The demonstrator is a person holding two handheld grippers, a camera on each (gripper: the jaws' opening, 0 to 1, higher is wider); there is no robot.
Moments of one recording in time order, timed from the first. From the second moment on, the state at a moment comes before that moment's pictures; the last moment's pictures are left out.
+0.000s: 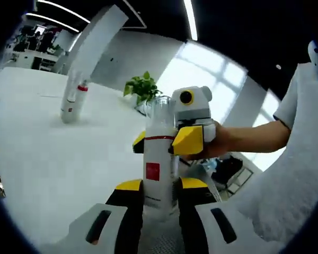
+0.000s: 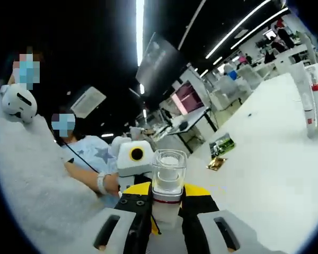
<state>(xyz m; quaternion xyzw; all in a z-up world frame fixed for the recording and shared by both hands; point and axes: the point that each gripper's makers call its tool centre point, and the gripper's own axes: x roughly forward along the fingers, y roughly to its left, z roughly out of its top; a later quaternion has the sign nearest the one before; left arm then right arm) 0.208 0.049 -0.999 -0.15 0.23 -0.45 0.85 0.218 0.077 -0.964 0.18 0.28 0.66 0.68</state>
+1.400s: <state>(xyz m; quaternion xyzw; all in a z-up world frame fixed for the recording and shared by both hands) 0.180 0.026 -0.998 -0.18 0.26 -0.53 0.79 0.195 0.063 -0.956 0.15 0.26 0.70 0.65</state>
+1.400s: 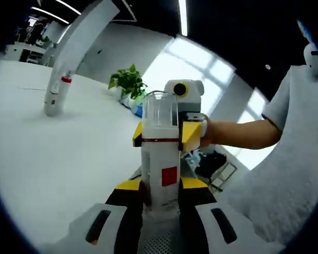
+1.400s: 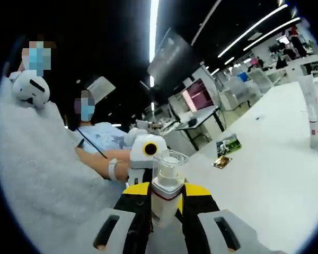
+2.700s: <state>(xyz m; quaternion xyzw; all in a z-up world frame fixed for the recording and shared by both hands) 0.212 0.060 -1.017 -0.08 0.25 -0.41 0.87 0.208 0.101 -0.977 0.11 0.28 0.63 0.72</state>
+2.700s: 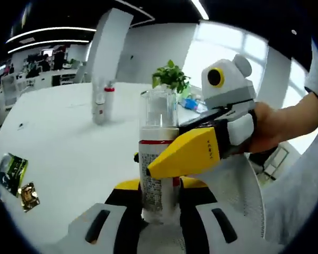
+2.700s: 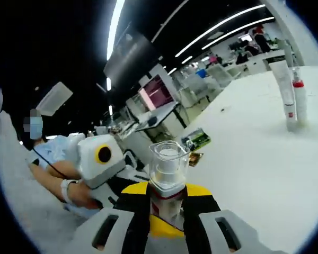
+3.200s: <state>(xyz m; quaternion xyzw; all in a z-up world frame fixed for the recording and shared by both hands) 0.235 0.095 -1.021 0.01 0.24 -0.29 0.93 0.235 0.103 -0.998 0.24 0.35 0.45 0.78</state>
